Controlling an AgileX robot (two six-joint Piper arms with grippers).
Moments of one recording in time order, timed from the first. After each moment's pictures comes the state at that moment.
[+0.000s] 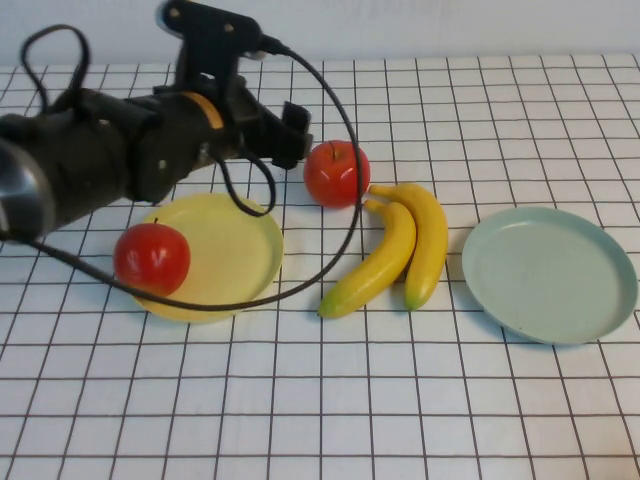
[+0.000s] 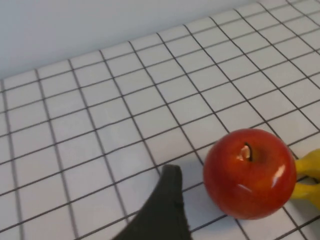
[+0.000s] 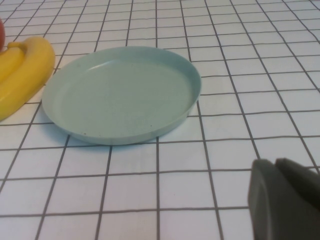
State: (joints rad) right arm 0.01 -0.01 0.03 0.06 0.36 0.02; left arm -0.48 1.70 -1.26 0.09 0.10 -0.03
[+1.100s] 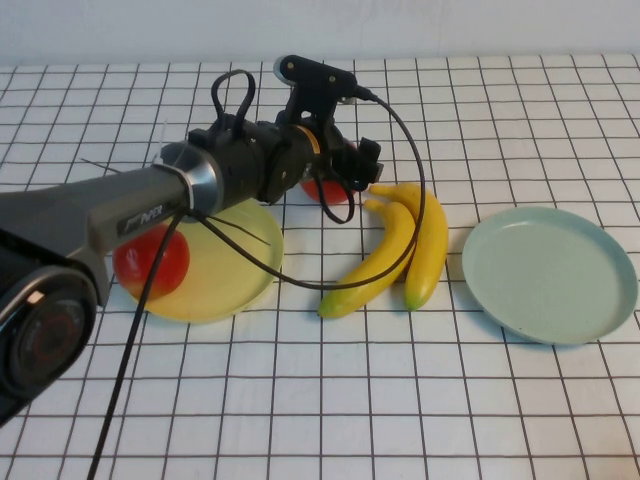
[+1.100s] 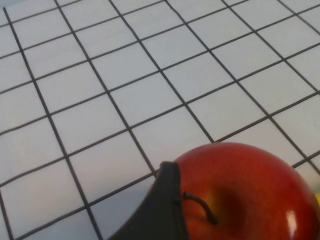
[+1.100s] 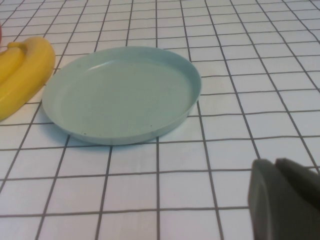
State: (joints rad) right arm 0.01 -0.01 0.03 0.06 0.36 0.02; left arm -0.55 2.19 -1.67 0.11 0.12 -0.07
